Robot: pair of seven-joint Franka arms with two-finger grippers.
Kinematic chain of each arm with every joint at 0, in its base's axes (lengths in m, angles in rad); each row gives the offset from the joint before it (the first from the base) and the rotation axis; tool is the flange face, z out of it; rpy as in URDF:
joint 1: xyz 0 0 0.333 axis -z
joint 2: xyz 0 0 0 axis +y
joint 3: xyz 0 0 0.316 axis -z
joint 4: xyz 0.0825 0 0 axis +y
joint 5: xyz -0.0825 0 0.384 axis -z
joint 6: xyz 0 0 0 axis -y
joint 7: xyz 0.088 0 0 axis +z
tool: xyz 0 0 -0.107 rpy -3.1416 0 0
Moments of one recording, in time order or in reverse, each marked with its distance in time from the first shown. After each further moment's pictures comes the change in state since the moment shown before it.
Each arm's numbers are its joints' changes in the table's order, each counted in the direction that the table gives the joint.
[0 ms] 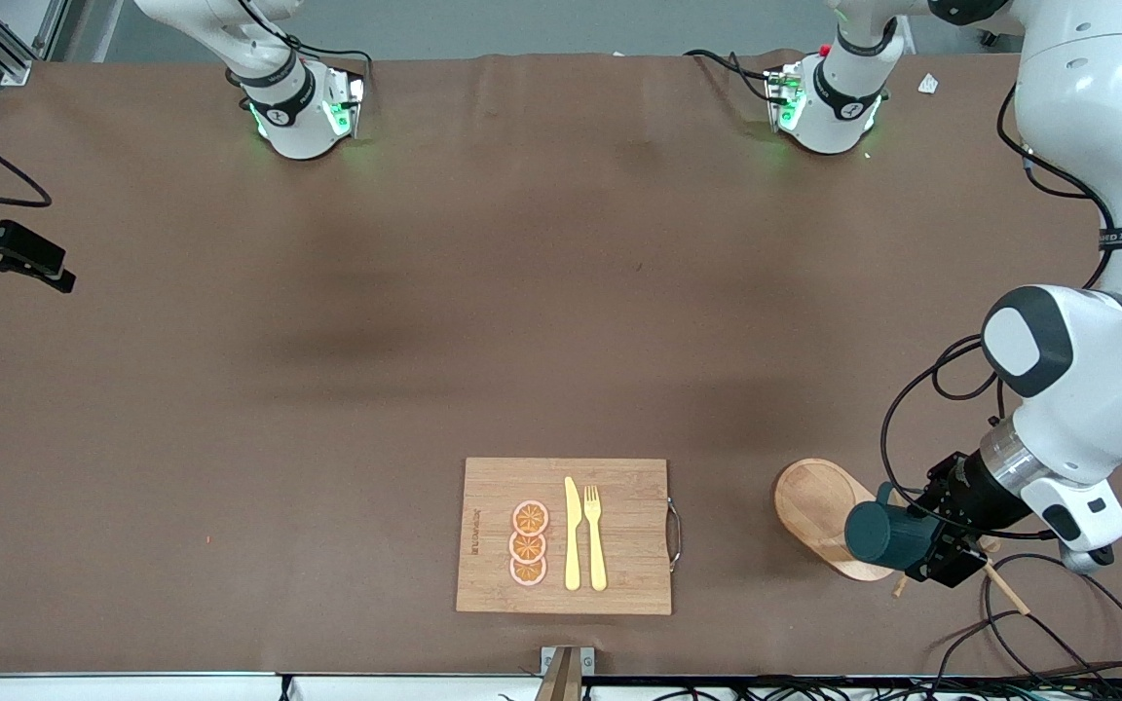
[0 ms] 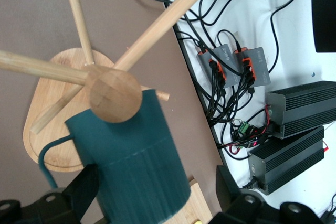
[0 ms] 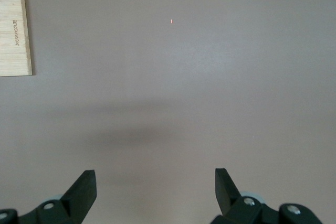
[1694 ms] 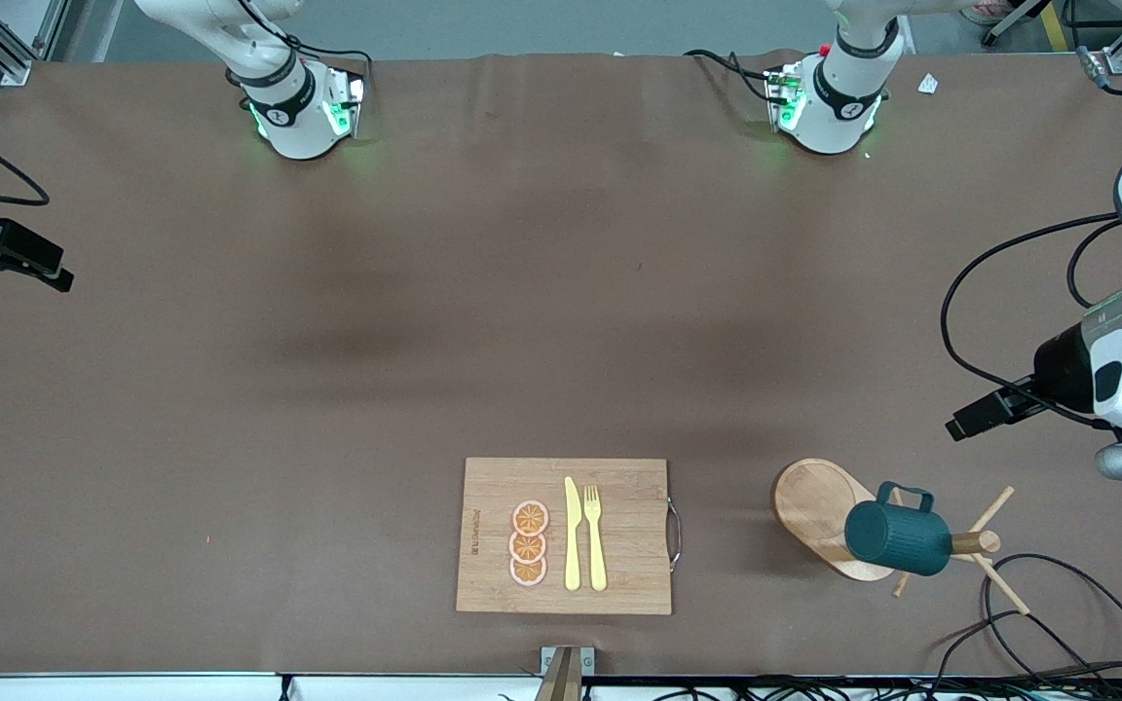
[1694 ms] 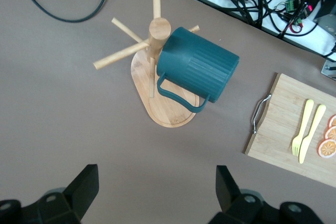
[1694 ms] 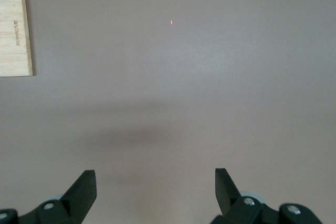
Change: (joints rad) left arm -0.022 -0.263 -0.002 0.004 -0.127 -0.533 -0.671; right arm 0.000 0.000 0.000 -0.005 0.000 -0.004 0.000
